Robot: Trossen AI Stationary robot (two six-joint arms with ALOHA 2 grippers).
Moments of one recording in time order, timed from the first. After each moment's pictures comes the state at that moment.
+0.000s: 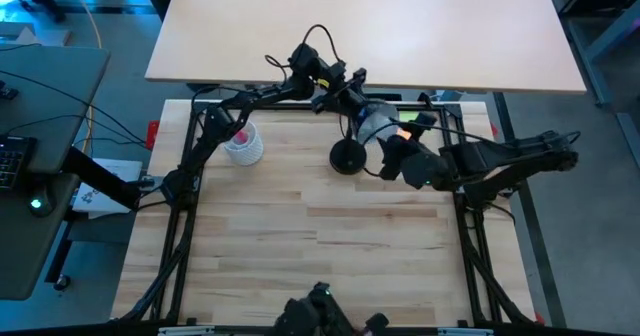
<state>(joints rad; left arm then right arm) 0.62 2.46 2.09 0.99 1.53 -0.53 0.23 1.24 1.27 -0.72 1.08 -0.15</state>
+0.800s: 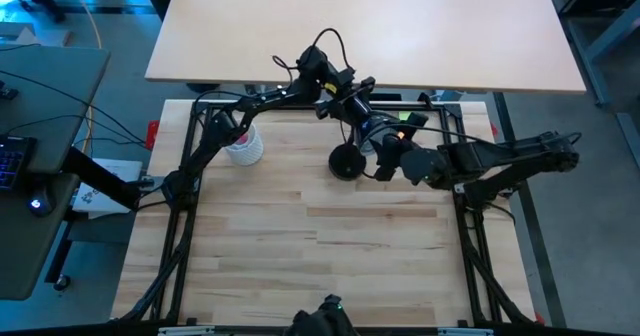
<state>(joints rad) 0.56 2.46 2.17 0.89 1.56 -0.54 0.19 1.24 1.22 -0.56 1.00 -0.27</state>
